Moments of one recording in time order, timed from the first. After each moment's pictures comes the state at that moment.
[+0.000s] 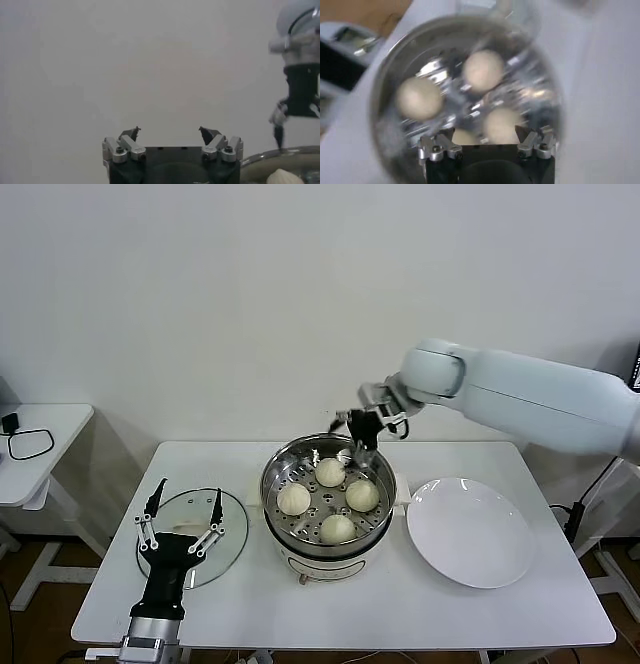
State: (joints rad) left arm 1.66 -1.26 -0.46 -2.25 0.19 -0.13 -0.26; right arm 0.58 0.87 -1.24 1.42 0.57 -0.04 -0.66
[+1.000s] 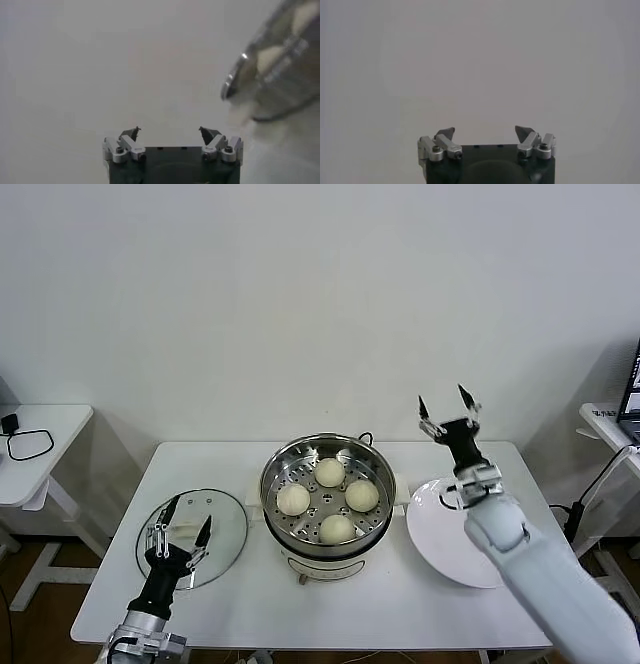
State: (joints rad) left arm 1.58 -1.17 -0.56 -1.91 0.82 -0.17 -0.26; right arm -0.82 0.90 0.08 1.51 0.38 0.34 0.33
